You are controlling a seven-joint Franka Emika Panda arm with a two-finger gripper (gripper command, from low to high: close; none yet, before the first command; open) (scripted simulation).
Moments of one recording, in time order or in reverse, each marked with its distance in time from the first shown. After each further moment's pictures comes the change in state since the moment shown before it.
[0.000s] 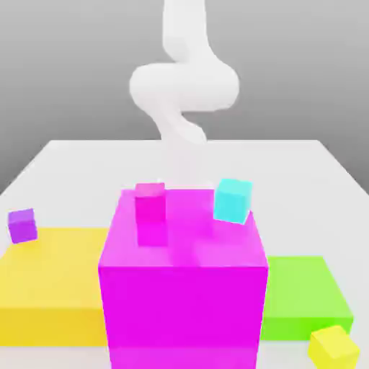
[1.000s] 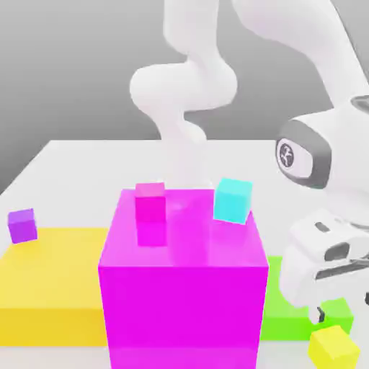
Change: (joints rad) arm 0.293 1.096 0.120 0.035 -0.120 0.328 0.210
